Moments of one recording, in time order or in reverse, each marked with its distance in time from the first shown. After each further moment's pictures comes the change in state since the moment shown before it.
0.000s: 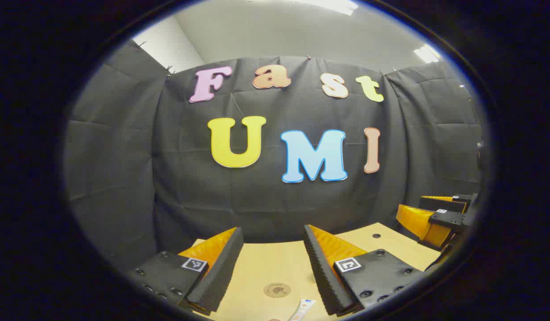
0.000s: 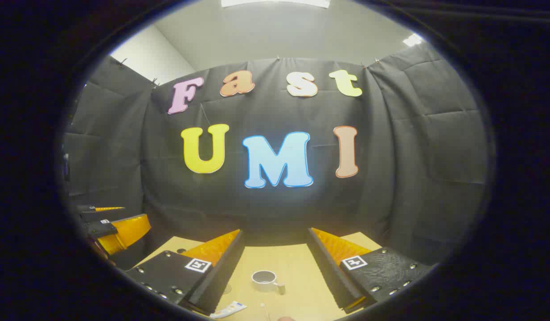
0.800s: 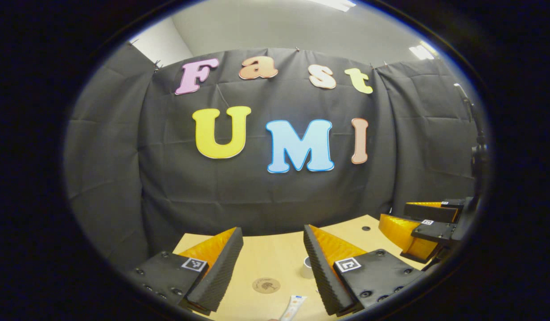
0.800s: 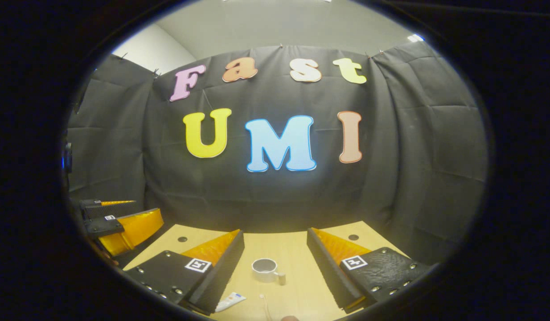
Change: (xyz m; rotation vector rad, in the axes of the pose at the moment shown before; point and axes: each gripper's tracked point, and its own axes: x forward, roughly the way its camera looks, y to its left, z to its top) left arm 0.011 -0.039 -0.028 0.014 0.074 -0.064; right arm 0.002 0.004 -0.025 -0.010 0.099 0.022
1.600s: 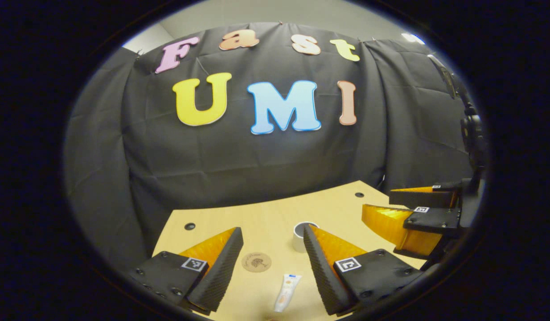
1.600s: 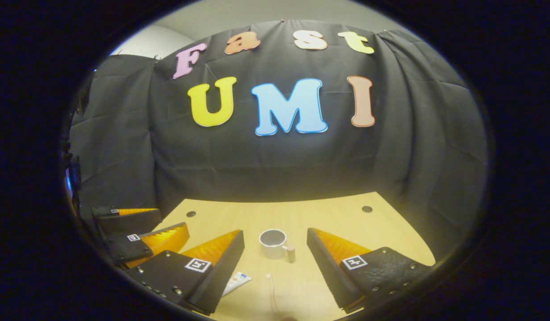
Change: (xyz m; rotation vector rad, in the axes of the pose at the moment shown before) left arm 0.014 -0.039 -0.117 0.028 0.242 -0.065; right arm 0.008 0.005 -0.087 0.028 0.230 0.087
